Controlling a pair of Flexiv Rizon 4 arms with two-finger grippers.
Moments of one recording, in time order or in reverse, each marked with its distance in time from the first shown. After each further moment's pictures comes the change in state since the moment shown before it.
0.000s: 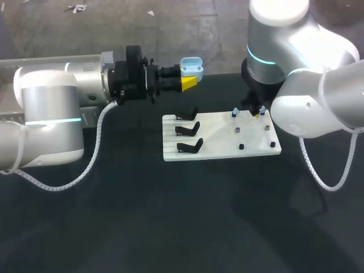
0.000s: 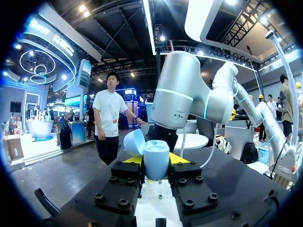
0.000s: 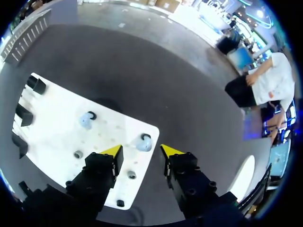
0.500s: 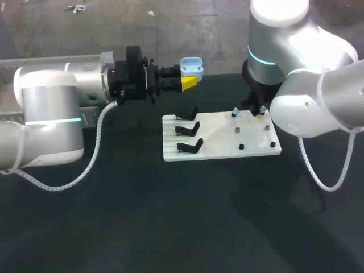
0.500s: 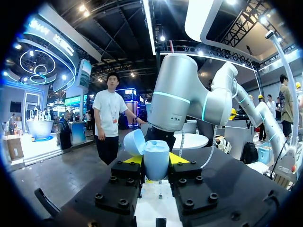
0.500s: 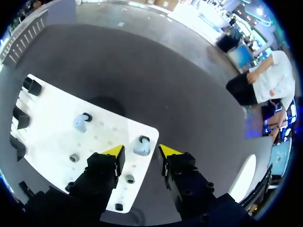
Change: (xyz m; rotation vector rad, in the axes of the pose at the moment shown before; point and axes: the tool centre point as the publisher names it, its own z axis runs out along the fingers) left arm 0.000 0.000 0.000 0.000 0.000 0.000; right arm -0.002 -0.002 0.008 -0.005 0.007 0.008
